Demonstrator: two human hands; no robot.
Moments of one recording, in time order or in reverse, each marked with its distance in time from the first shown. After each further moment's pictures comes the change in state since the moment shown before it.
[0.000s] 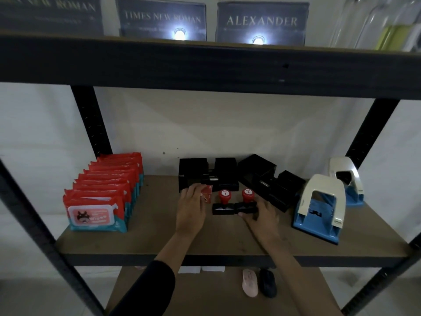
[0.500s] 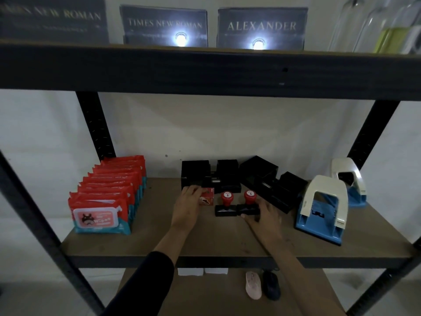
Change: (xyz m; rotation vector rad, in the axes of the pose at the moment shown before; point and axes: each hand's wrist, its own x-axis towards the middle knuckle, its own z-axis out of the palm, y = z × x) left_hand 0.018 -0.019 -0.011 0.166 -0.179 0.070; right_hand -0.001 -0.001 -0.001 -0.050 -0.032 0.000
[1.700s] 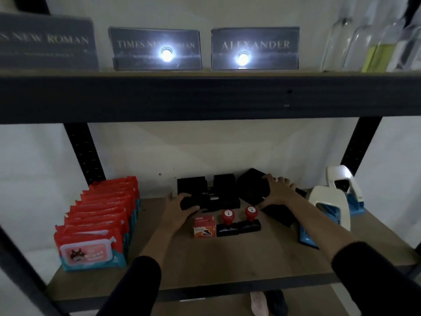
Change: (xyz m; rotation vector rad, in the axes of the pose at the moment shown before) left_hand 0.045 -0.029 -0.027 -0.437 -0.257 -0.374; right_hand 0.127 -0.013 -0.079 -0.511 -0.294 0.103
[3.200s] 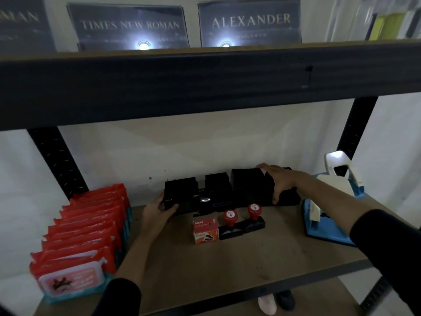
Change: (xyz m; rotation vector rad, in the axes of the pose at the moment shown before) left_hand 0.024 -0.035 -0.029 -0.150 0.093 0.129; right_hand 0.044 0.018 -0.017 0.047 -0.223 -0.243
